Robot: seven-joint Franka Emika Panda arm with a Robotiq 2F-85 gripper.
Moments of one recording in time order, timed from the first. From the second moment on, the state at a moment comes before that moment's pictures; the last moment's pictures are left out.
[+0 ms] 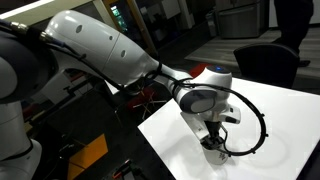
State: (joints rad) arm -0.18 0.63 -0.07 -1.92 0.14 2.28 -0.11
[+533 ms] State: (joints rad) arm -0.18 0.65 -0.07 -1.87 0.14 2.21 -0.10
